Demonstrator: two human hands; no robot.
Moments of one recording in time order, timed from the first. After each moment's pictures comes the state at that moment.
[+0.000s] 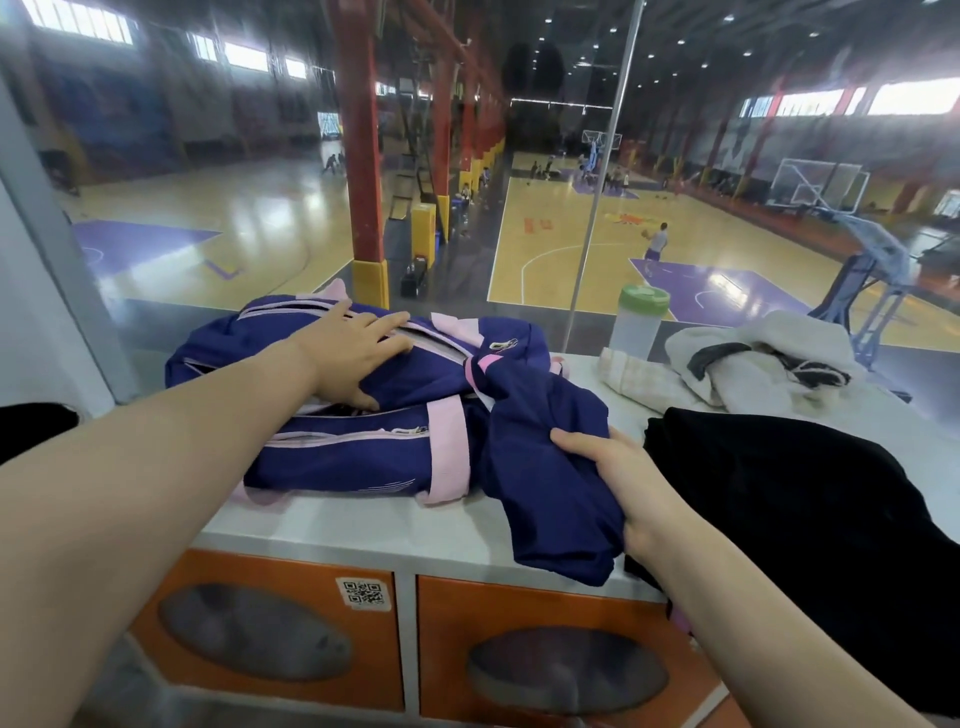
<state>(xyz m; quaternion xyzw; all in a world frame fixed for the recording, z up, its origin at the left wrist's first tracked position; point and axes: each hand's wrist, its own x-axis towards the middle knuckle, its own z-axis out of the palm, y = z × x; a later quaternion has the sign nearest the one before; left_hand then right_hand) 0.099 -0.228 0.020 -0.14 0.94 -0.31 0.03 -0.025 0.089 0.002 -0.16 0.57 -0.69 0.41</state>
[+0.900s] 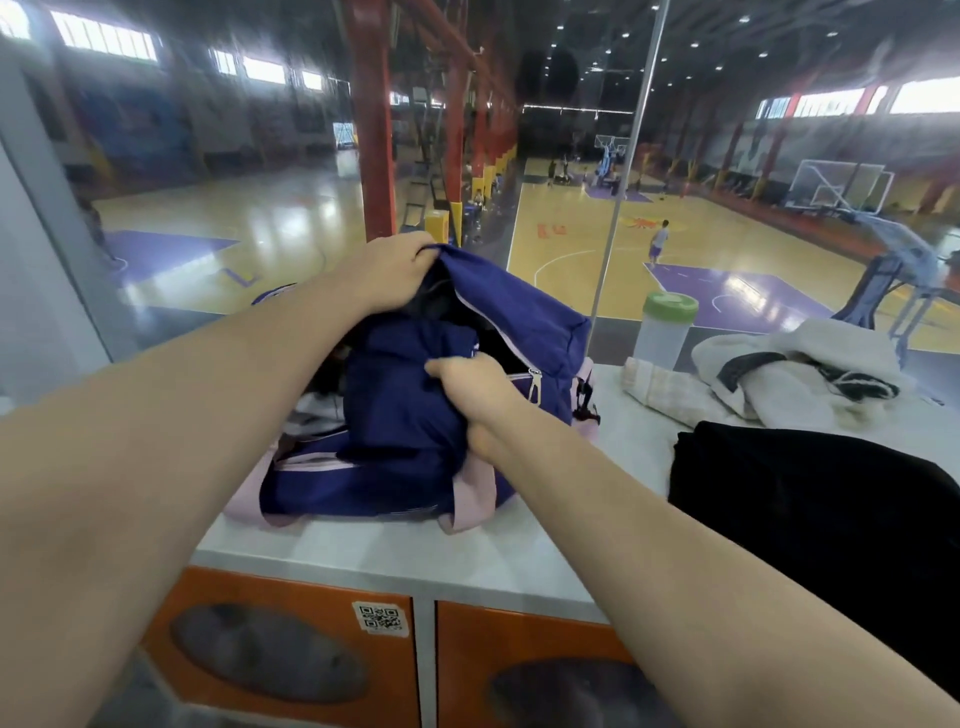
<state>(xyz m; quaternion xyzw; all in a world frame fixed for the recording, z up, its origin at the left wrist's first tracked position) 0.047 -0.238 0.091 -0.26 0.93 0.10 -0.25 0.030 -0.060 0.039 -0.23 0.64 -0.64 0.37</state>
